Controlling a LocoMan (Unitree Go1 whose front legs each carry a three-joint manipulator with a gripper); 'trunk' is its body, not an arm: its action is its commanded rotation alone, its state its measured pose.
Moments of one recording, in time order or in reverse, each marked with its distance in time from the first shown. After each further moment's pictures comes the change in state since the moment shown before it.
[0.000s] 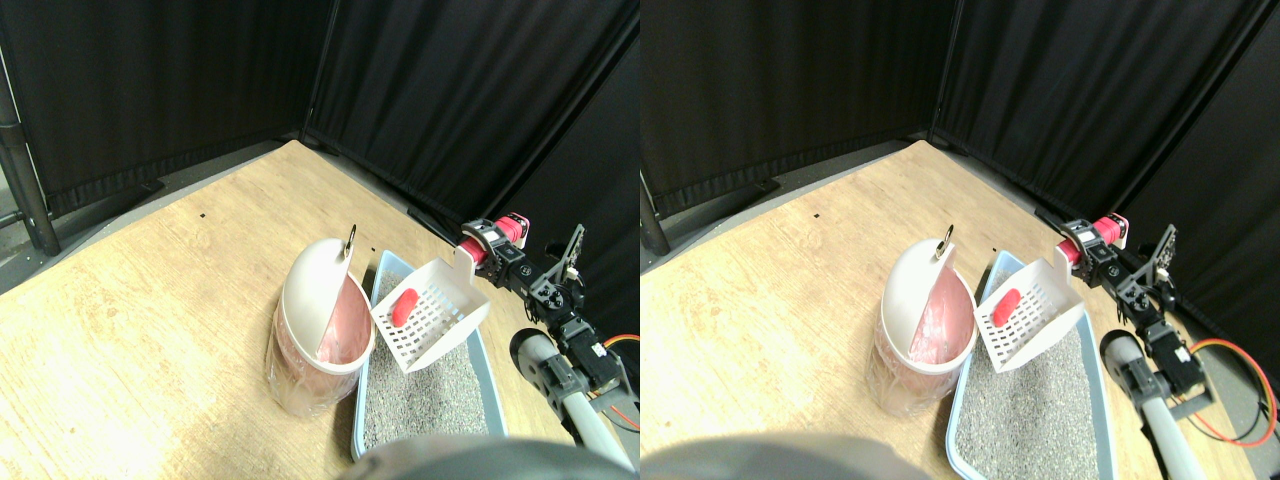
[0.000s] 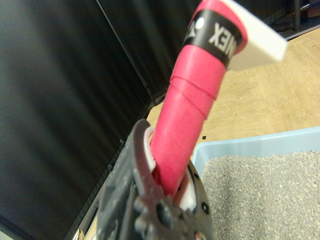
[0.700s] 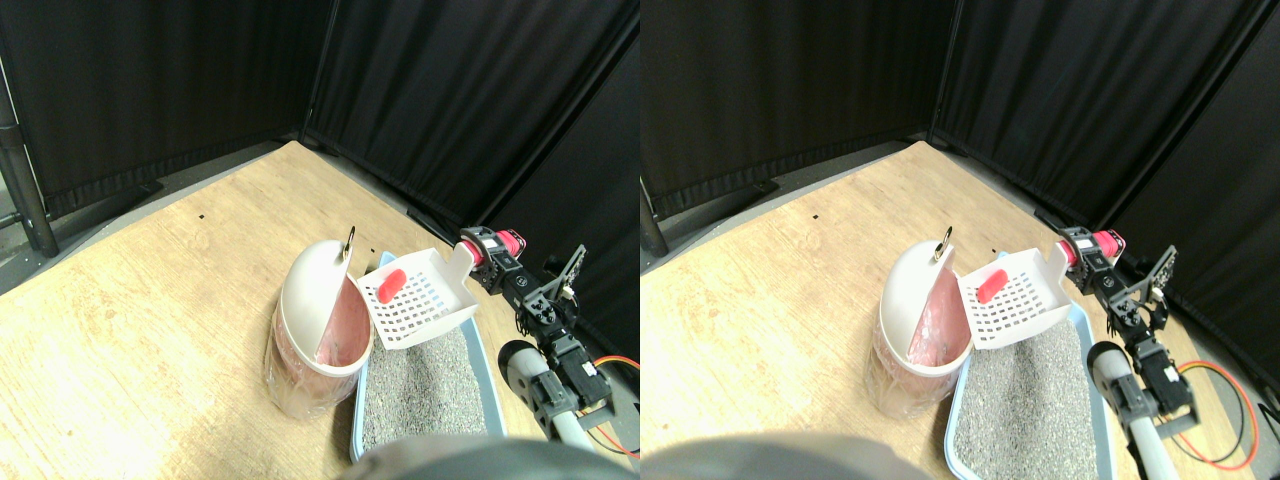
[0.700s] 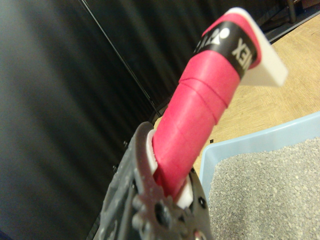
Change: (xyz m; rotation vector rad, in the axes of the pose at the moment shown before) right arm -0.004 0.007 0.001 0.063 -0.082 -0.072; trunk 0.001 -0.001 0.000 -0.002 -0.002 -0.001
